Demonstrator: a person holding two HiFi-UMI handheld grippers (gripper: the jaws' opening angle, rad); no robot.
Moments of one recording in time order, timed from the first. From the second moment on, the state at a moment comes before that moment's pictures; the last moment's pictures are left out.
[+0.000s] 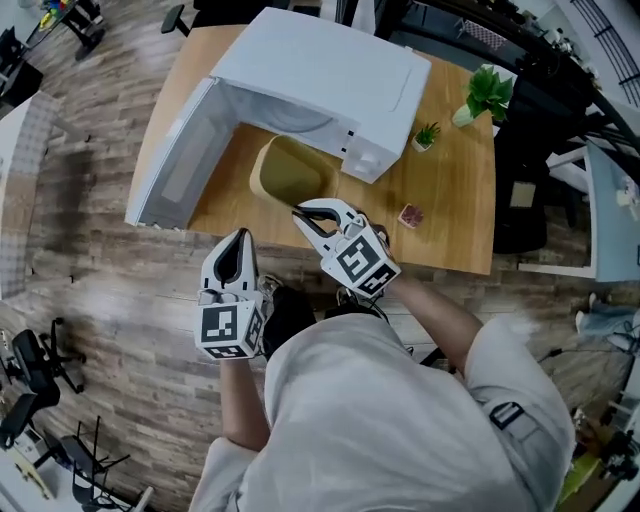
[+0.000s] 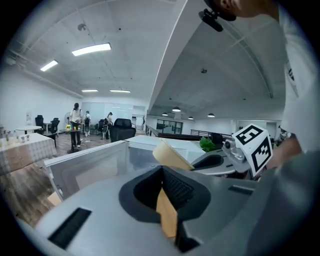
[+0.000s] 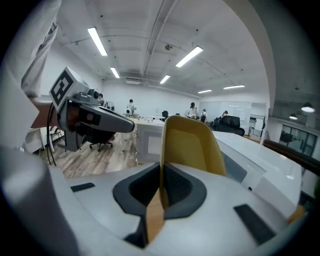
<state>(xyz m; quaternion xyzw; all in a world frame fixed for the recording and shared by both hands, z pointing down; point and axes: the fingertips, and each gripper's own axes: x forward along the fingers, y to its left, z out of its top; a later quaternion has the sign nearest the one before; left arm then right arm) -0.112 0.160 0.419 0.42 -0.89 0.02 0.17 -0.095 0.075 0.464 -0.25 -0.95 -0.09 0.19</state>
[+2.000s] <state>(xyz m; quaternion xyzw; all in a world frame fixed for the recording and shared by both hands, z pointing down) -0.172 0.079 0.614 0.67 -0.27 0.69 -0.08 -0.104 0.054 0.638 -0.36 -0.81 -0.27 0.37</state>
